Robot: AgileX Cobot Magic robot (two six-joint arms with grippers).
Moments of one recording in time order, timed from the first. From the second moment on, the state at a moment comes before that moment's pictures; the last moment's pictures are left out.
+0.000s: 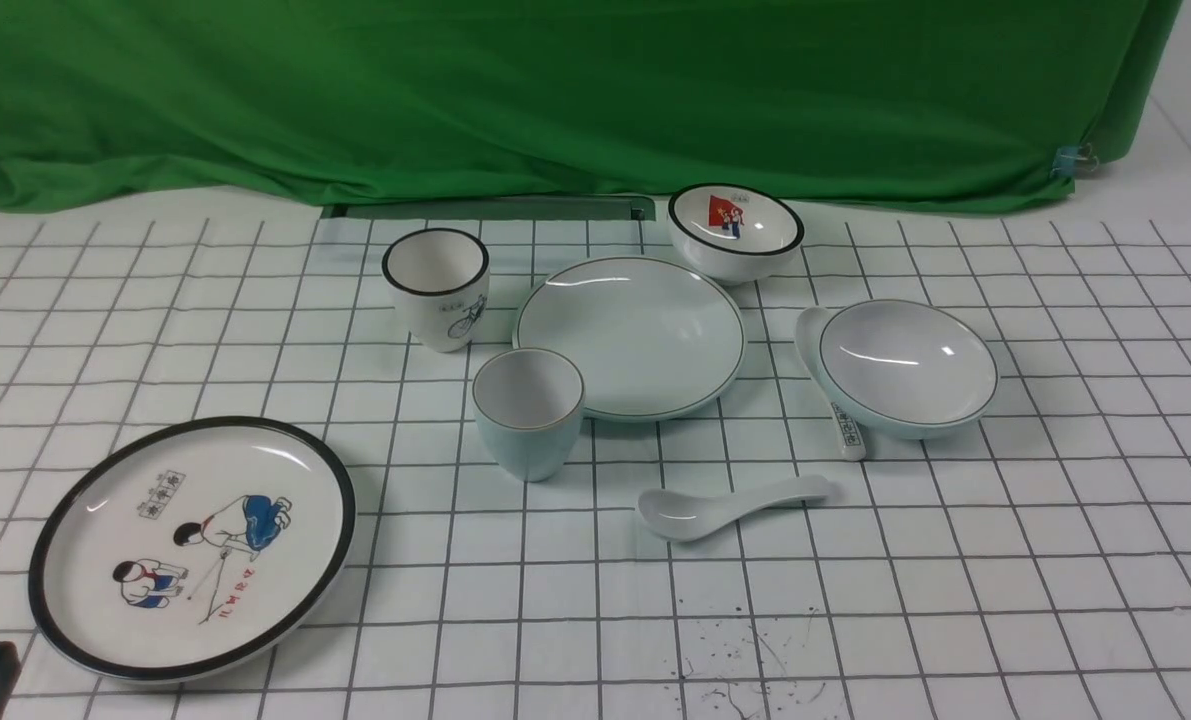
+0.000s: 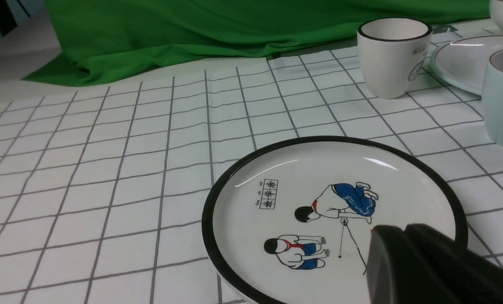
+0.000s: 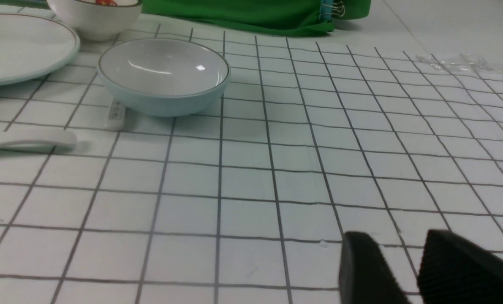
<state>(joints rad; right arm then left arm) -0.02 0.00 0.01 0.00 0.25 -0.07 -0.01 0.00 0.01 0.03 0.25 0.10</state>
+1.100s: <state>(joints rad) -0.02 0.00 0.01 0.00 -0.50 0.13 -0.01 0.00 0.01 0.04 -0.50 0.11</state>
